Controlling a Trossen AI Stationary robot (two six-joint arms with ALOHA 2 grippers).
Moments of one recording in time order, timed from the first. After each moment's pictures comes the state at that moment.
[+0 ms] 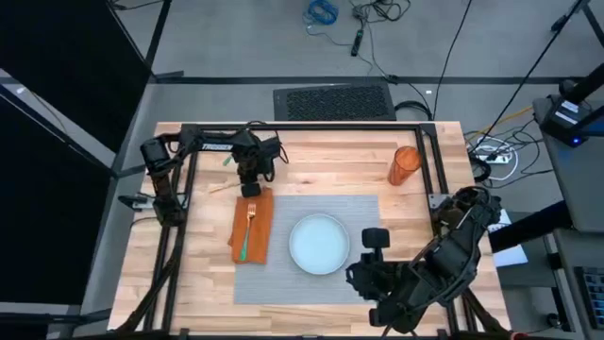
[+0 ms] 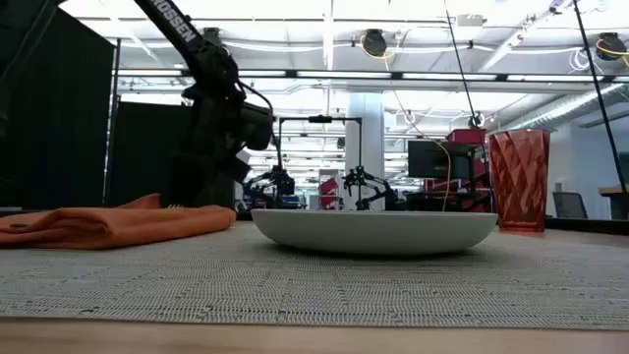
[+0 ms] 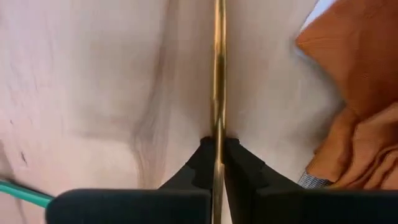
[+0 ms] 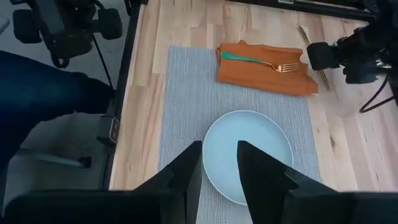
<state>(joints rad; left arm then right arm) 0.50 1.85 1.13 -0.99 -0.03 0.30 0.75 1.92 2.36 -1.48 0.53 0.55</state>
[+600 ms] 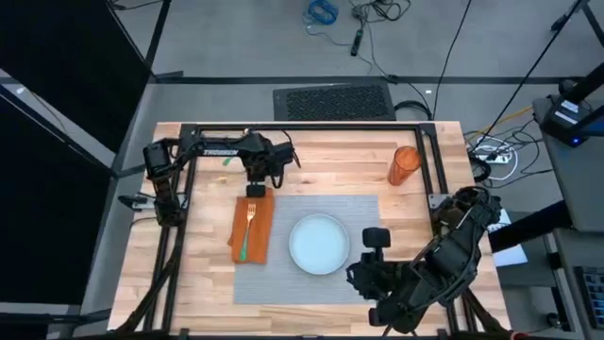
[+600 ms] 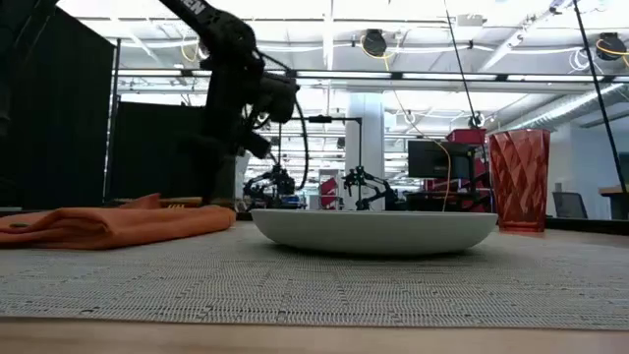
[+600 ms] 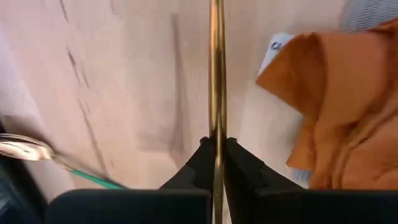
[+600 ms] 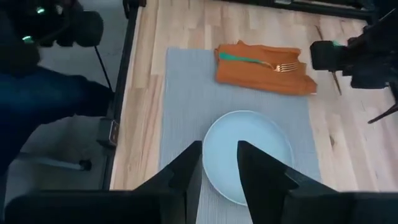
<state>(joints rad) 0.36 1.85 1.30 -1.11 -0.20 0.35 0.76 1.91 2.36 -1.48 0.55 0.58</state>
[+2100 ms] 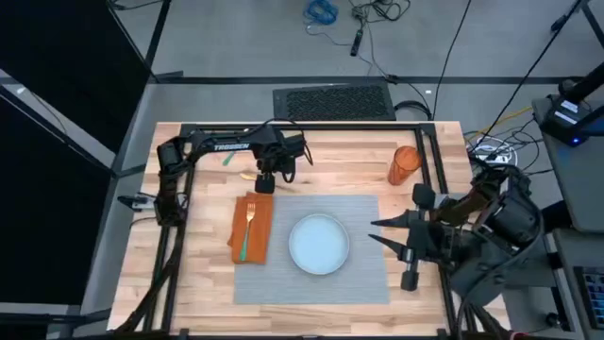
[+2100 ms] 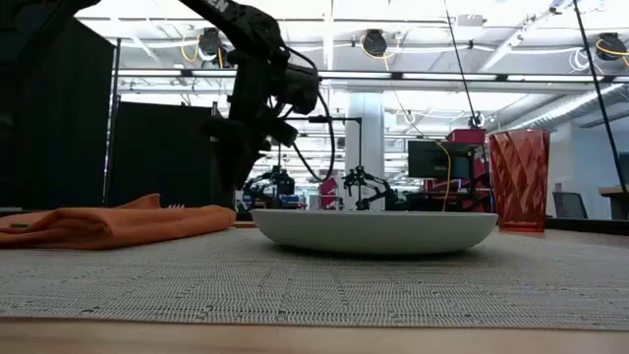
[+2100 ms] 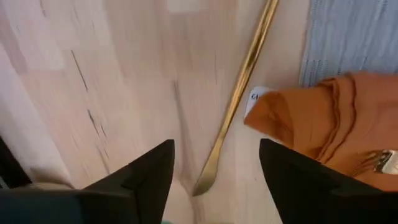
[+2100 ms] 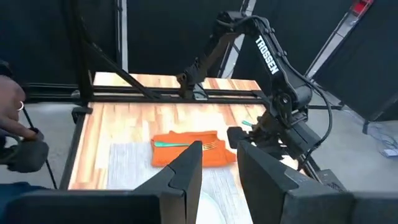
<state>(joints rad) 0.37 1.96 1.53 -1.21 -0.09 0.47 0.84 1.71 2.36 -1.43 0.99 0.51</state>
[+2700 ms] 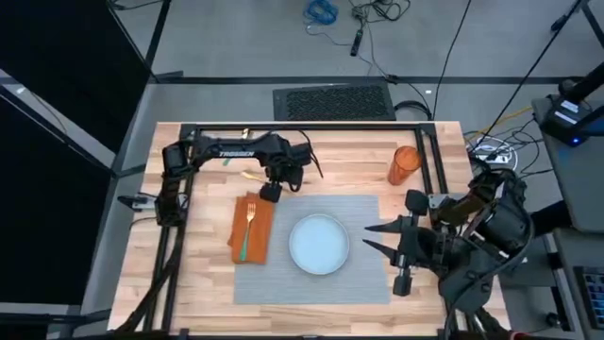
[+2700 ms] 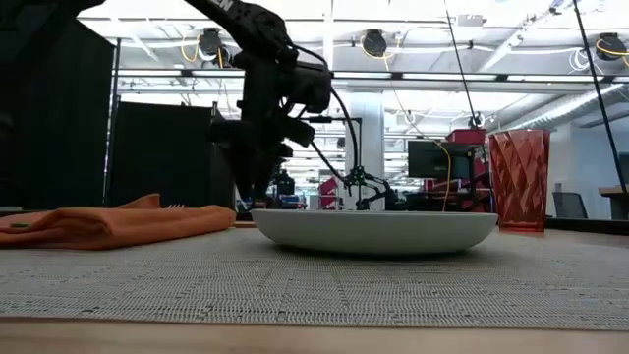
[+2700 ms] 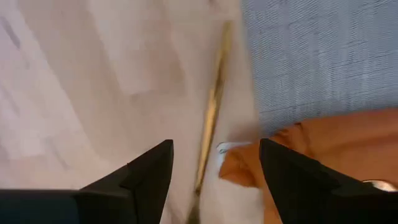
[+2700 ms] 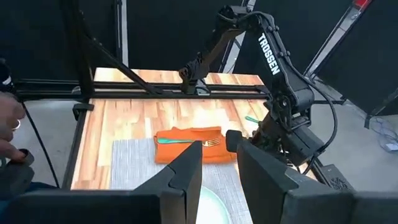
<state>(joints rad) 0.30 1.99 1.53 -1.08 -0.01 0.58 0.83 1.74 2.36 -1.42 0.96 0.54</state>
